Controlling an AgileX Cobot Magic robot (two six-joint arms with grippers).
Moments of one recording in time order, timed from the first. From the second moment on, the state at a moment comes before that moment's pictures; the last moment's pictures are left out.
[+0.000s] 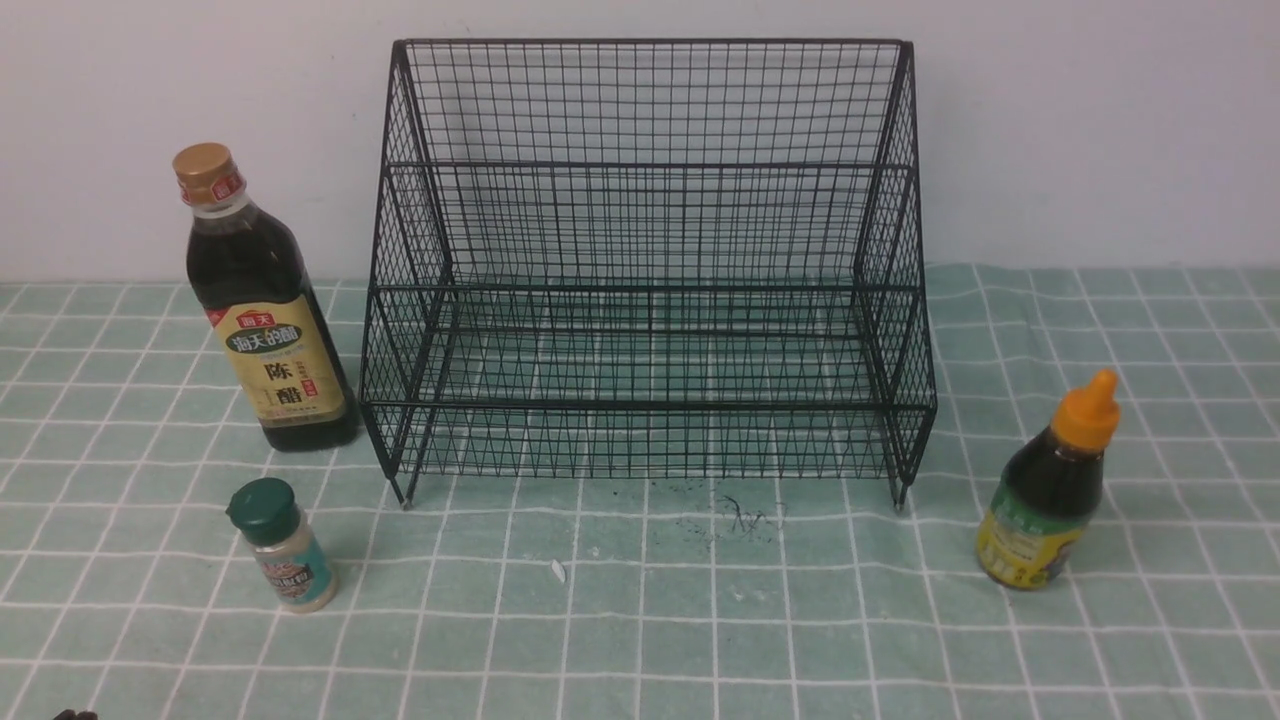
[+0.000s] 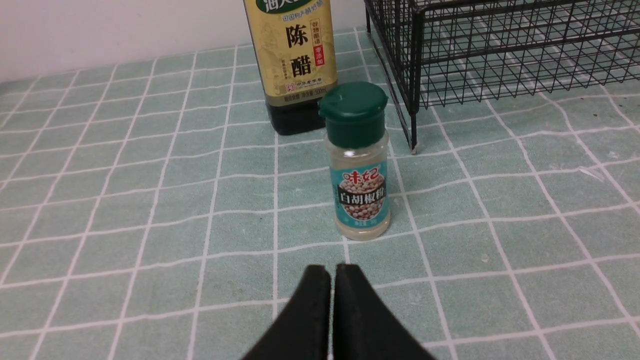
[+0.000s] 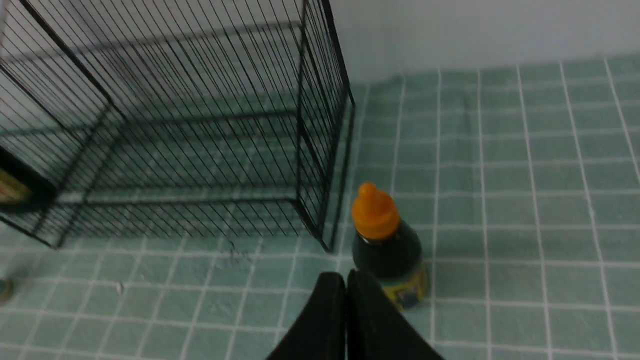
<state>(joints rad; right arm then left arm) 0.00 0.77 -0.96 0.29 1.03 -0.03 -0.08 -0.01 0.03 -0.01 0.37 0.07</state>
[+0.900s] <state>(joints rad) 0.15 1.62 -1.21 0.10 0.99 0.03 -0.08 -0.01 0.03 -0.01 0.37 0.07</state>
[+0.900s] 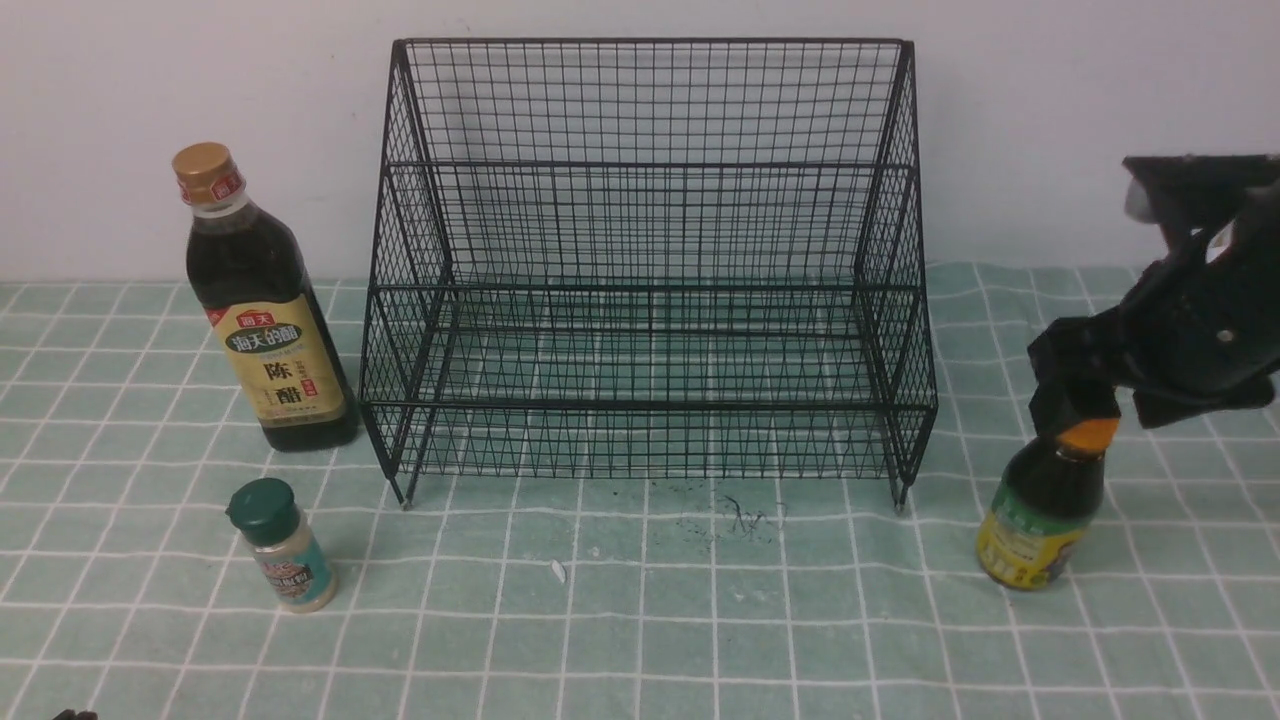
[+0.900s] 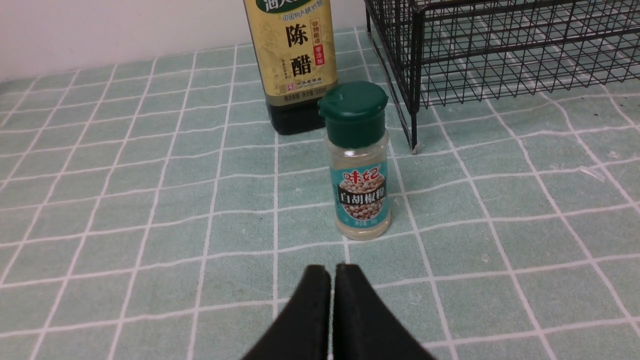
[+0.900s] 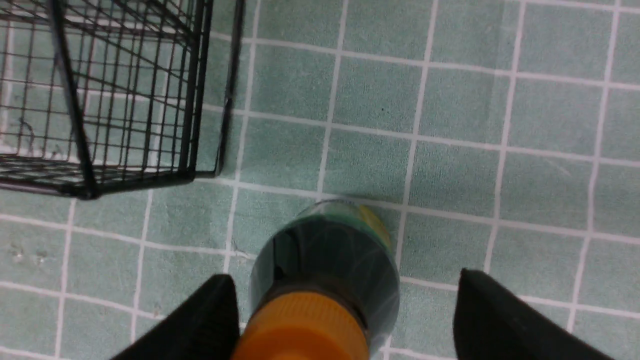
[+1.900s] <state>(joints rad) 0.44 1.61 -1.77 0.16 1.28 0.00 -0.08 -0.01 0.03 -0.01 0.37 0.07</state>
